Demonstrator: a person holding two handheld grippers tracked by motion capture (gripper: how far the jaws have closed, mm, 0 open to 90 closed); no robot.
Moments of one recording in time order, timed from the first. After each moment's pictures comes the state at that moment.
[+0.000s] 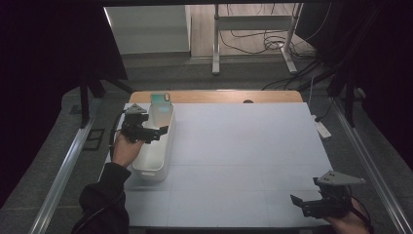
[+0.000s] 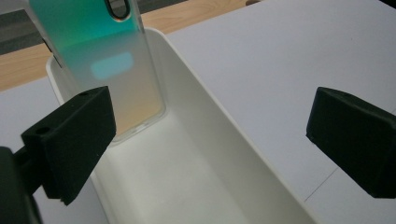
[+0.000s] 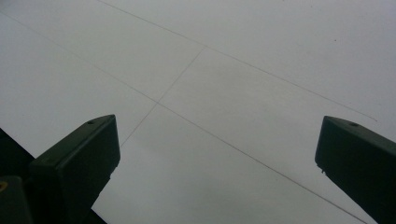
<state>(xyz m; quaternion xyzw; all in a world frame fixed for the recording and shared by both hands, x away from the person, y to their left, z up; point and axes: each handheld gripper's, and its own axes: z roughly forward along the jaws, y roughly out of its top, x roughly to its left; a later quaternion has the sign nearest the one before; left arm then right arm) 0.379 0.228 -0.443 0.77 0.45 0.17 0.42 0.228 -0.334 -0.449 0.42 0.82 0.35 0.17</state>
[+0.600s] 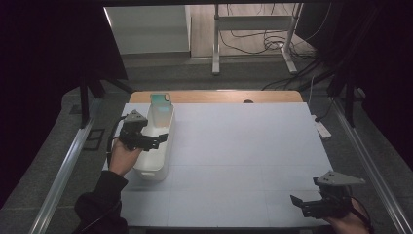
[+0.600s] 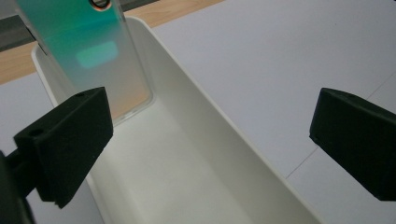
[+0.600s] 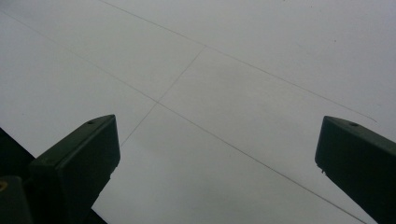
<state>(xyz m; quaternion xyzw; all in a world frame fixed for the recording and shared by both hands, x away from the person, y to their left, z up) 0.355 0.225 -0.443 0.78 0.43 0.17 0.42 0.227 -0.334 -0.449 0.42 0.82 0.35 0.17</state>
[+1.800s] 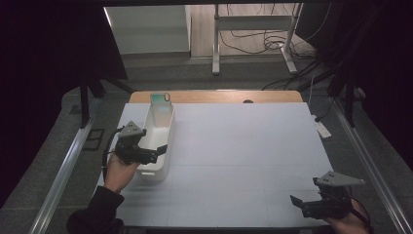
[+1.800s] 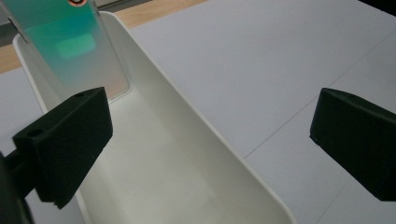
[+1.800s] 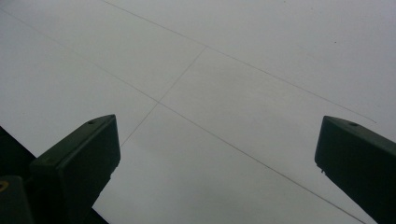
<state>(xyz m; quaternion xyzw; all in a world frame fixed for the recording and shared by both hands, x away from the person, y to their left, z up) 0.308 0.219 -0.438 0.78 0.42 0.17 0.43 0.226 -0.333 -0.448 0.42 0.82 0.35 0.17</state>
